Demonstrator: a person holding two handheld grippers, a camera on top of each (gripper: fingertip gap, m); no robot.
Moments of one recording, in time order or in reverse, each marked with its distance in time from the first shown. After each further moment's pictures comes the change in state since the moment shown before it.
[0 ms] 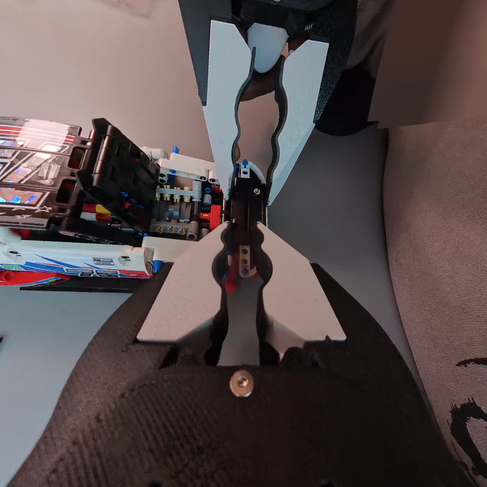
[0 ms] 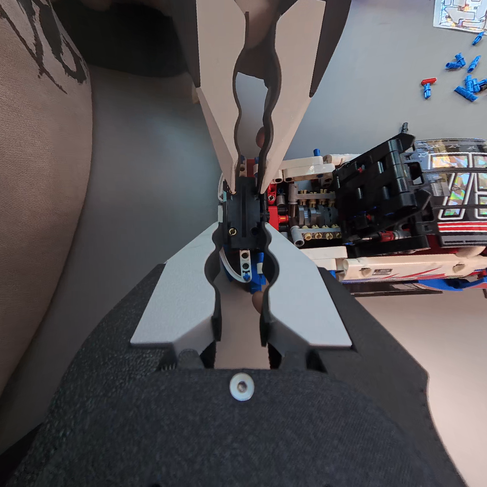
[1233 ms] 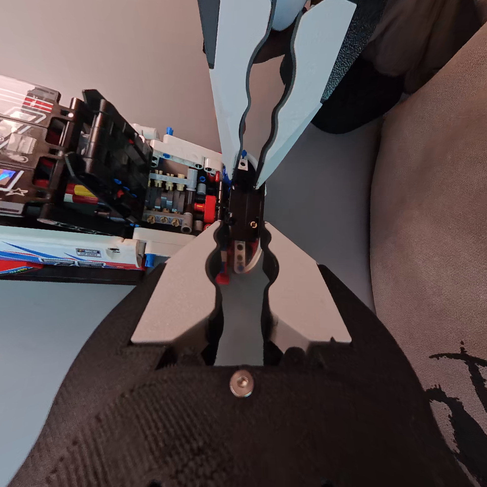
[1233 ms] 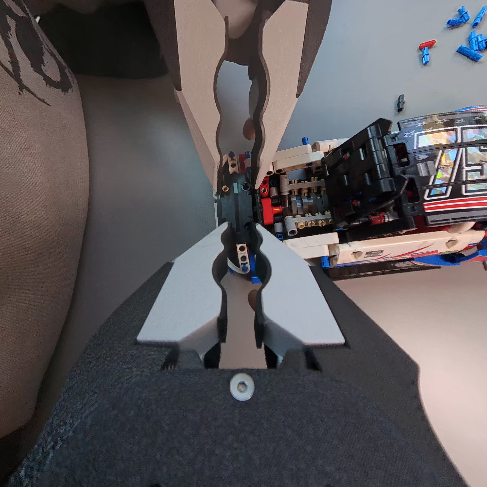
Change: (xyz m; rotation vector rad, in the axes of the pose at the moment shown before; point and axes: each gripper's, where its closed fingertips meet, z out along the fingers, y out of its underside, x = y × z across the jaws) left arm 0.002 0.005 0.001 -0.083 0.074 -0.128; right arm 0.005 -0.001 -0.010 -0.071 -0.002 0.103
